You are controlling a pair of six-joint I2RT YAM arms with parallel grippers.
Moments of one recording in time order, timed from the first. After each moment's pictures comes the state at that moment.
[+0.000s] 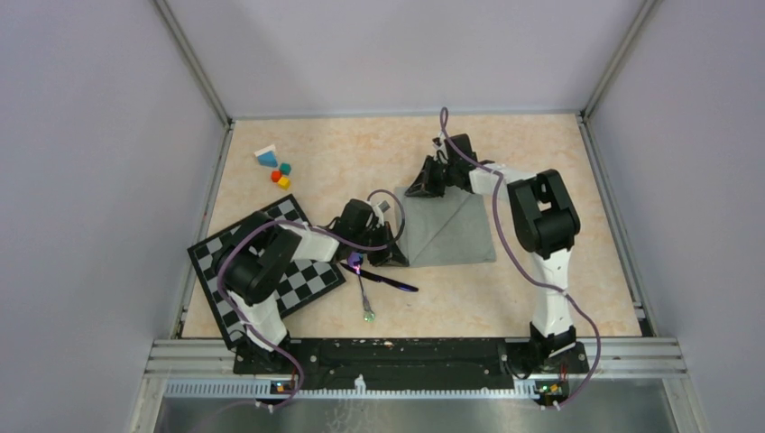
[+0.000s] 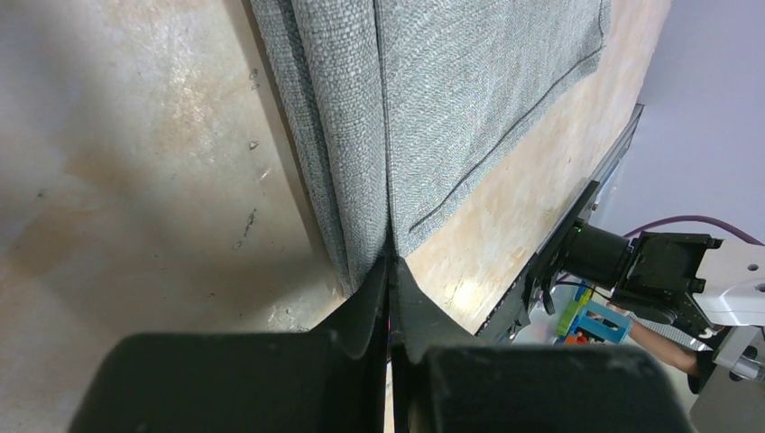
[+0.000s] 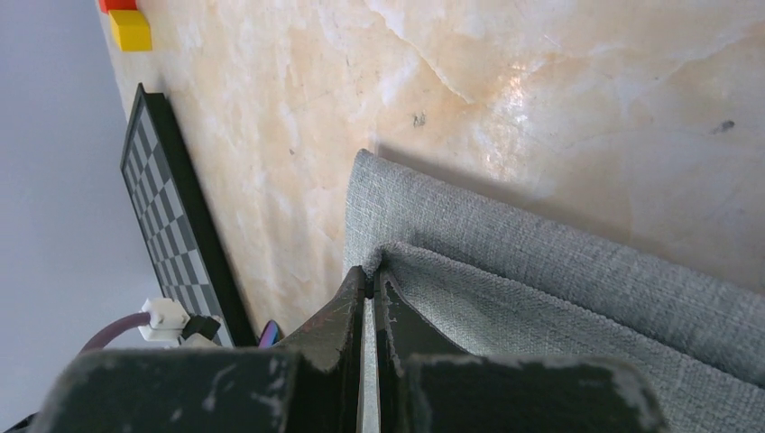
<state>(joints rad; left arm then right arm) -0.59 1.79 0.73 0.26 0.59 -0.84 0.38 2.15 1.44 -0.07 -0.56 0.69</state>
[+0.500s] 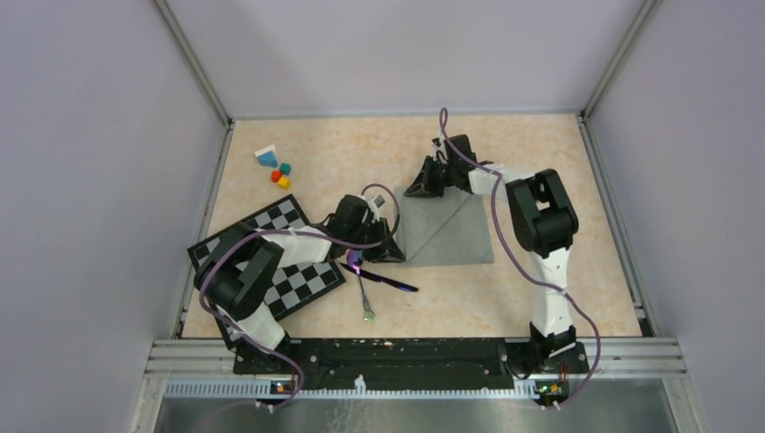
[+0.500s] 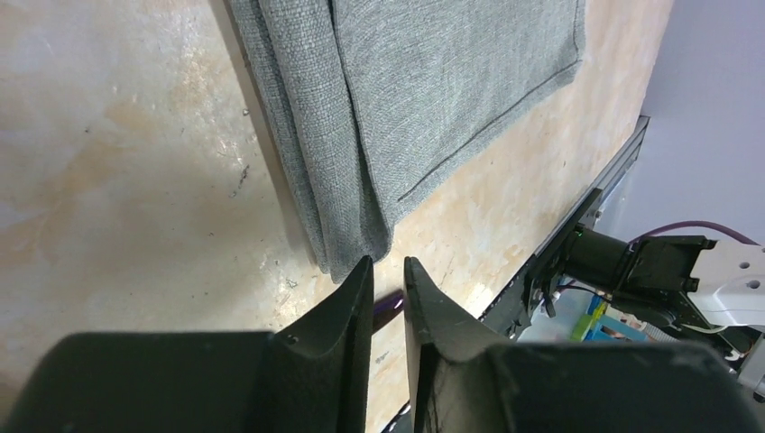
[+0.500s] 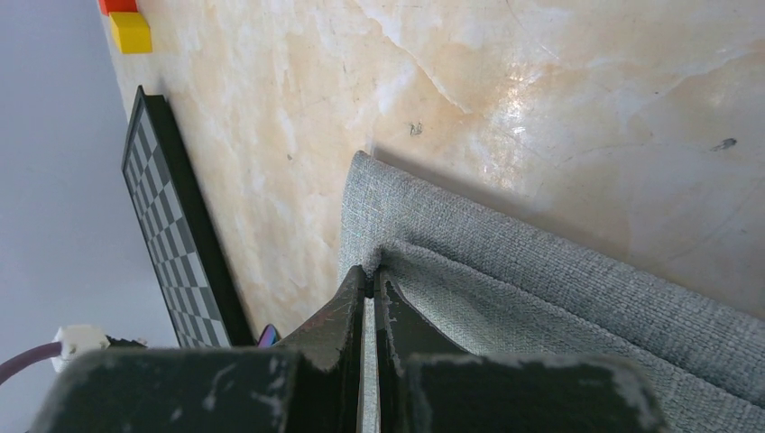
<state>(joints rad) -0.59 1.66 0.73 0.15 0.53 -0.81 0.38 2.17 1.45 -0.05 -0.57 0.69</state>
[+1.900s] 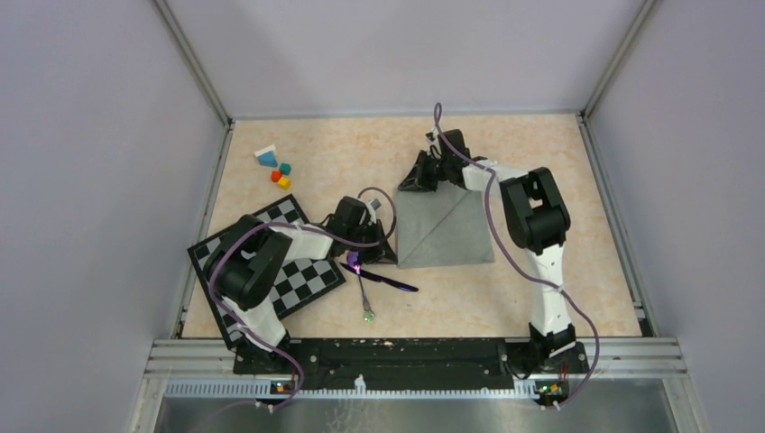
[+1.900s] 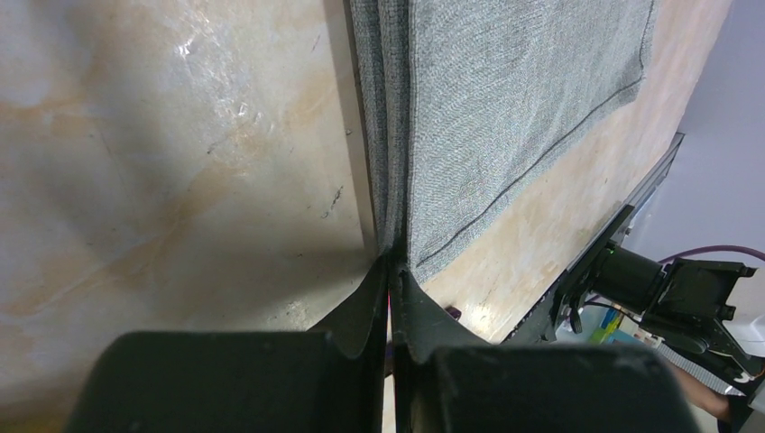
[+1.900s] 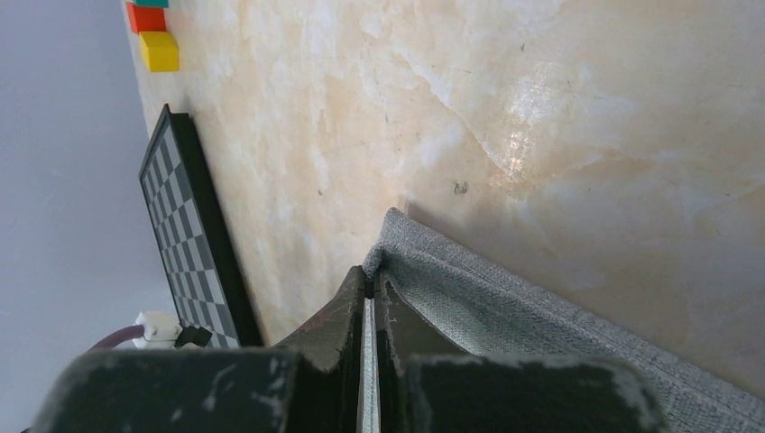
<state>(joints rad) -0.55 1.73 0.73 0.15 0.52 -0.78 0.40 2.23 1.54 -0.05 -0.58 0.71</state>
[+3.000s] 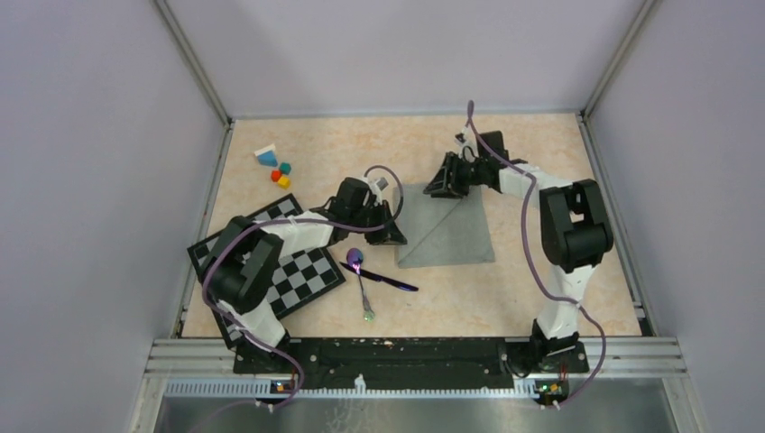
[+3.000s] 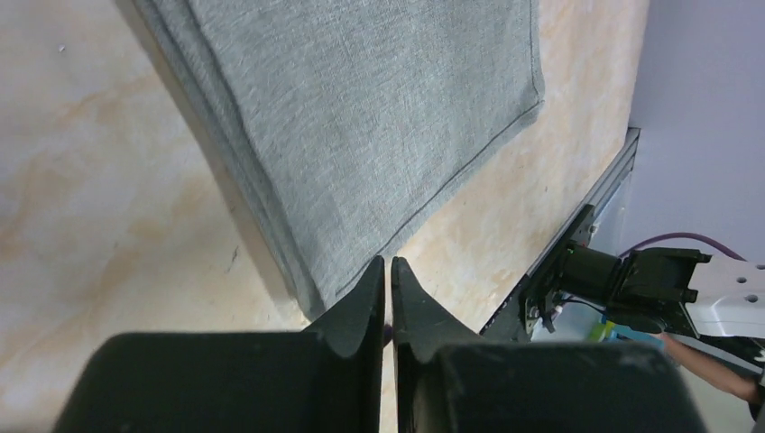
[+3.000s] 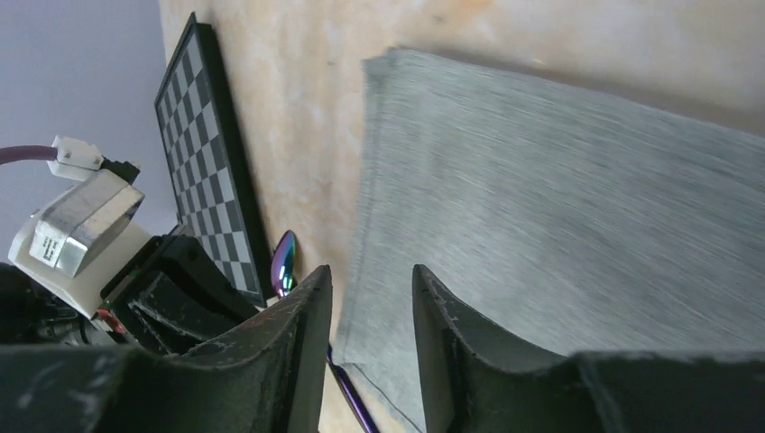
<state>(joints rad) -0.55 1.66 0.87 0.04 0.53 -0.71 0.29 1.94 1.32 -0.17 -0.71 0.53</state>
